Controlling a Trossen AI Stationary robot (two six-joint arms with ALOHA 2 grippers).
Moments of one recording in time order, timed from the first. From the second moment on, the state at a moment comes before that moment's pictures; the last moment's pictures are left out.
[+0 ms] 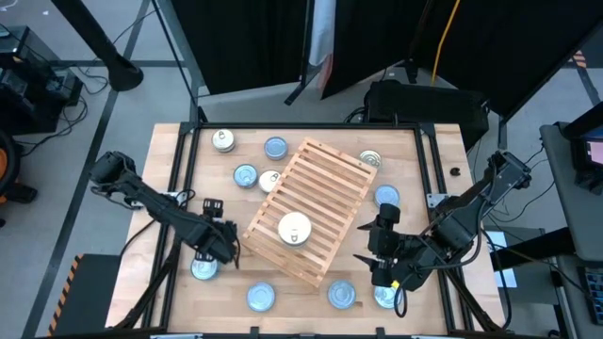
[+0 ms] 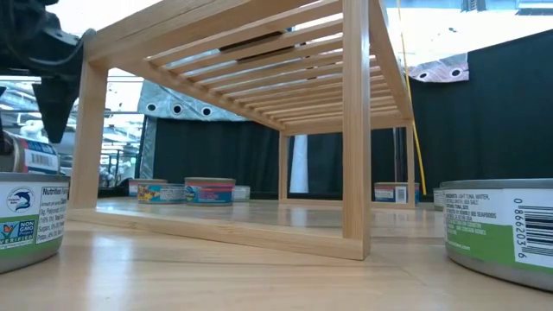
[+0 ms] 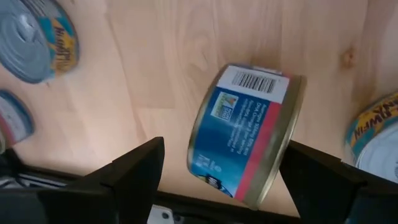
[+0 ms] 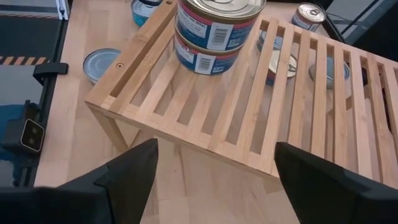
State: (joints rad) left arm -0.54 1.44 0.91 -1.26 -0.22 -0.45; right arm 0.70 1.42 1.40 -0.96 0.67 0.64
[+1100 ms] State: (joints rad) left arm -0.51 1.44 0.82 -1.17 -0.15 -0.39; right arm 0.71 1.42 1.40 -0.96 0.68 0.65
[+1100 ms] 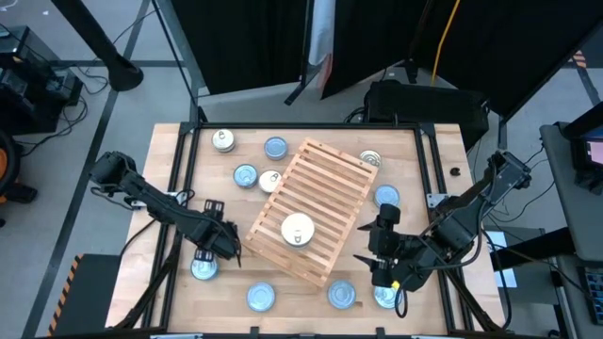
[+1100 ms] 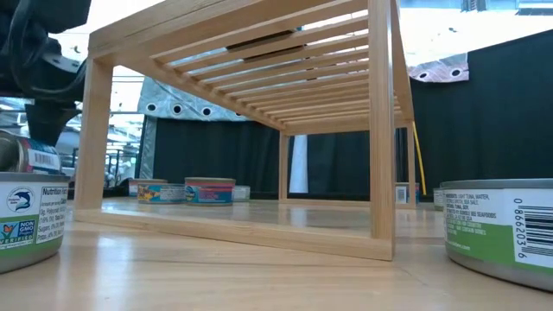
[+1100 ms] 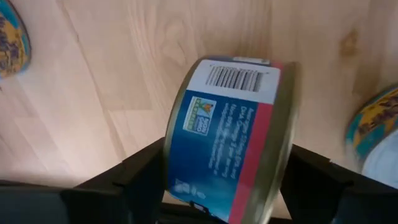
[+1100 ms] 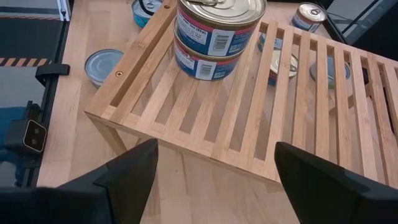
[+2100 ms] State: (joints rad) left arm -0.66 1.44 1.71 -1.43 -0.32 -0.37; right arm 0.71 1.42 1.40 -0.64 0.69 0.31
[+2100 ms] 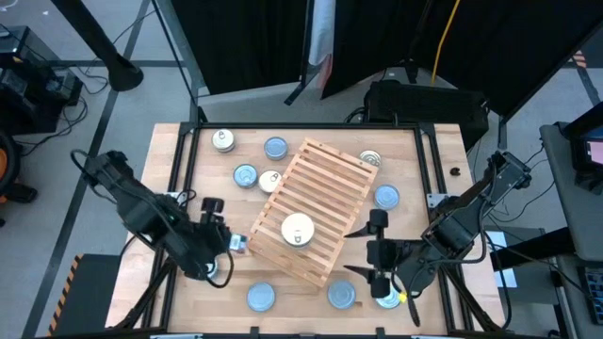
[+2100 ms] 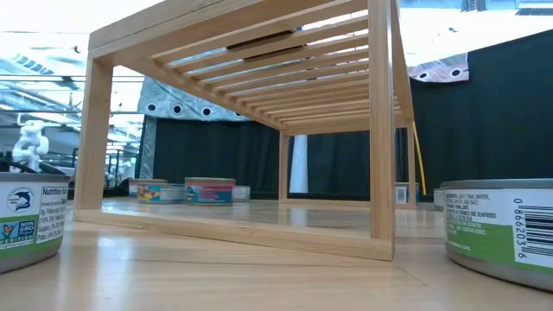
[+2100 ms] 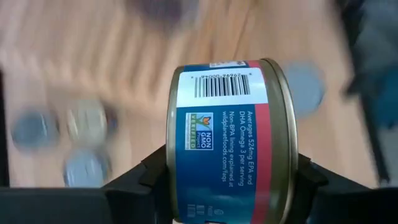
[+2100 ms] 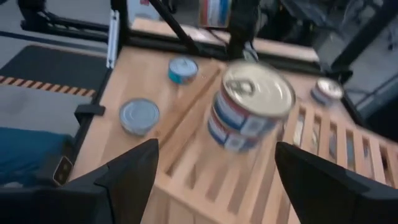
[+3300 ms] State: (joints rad) left arm -0.02 1.71 1.87 -1.03 0.71 -0.01; right arm 0.70 1.42 1.40 -0.73 0.75 0.30
